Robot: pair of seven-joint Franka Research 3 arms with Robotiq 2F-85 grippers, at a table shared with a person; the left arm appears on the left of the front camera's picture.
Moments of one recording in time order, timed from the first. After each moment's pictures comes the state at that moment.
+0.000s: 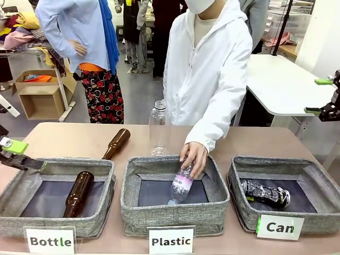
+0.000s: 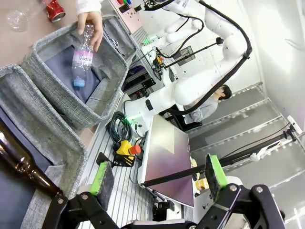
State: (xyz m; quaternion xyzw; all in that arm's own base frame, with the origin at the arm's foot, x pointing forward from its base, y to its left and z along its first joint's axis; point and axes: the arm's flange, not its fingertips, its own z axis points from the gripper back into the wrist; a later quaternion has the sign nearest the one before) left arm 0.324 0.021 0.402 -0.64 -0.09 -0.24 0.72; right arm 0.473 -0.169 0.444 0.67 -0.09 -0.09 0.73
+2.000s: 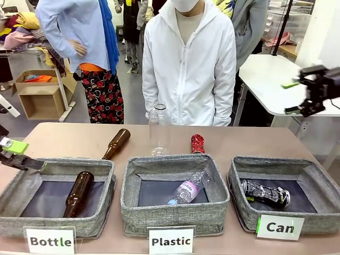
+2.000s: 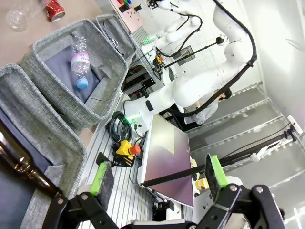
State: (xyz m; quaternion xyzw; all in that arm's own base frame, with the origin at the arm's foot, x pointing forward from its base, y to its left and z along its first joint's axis) left arm 0.324 0.020 0.401 -0.64 -0.09 -0.24 0.72; right arm 0.519 -0.063 0.492 0.50 -0.03 -0.04 0.87
